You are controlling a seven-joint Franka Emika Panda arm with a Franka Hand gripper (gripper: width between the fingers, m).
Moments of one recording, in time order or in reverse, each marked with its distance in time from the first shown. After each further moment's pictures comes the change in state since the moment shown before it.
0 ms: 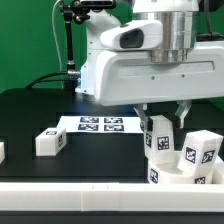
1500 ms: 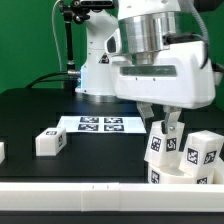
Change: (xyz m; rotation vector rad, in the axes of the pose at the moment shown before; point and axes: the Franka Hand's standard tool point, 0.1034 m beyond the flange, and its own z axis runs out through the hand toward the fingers) arm 0.000 0.002 0.003 0.162 0.008 1.288
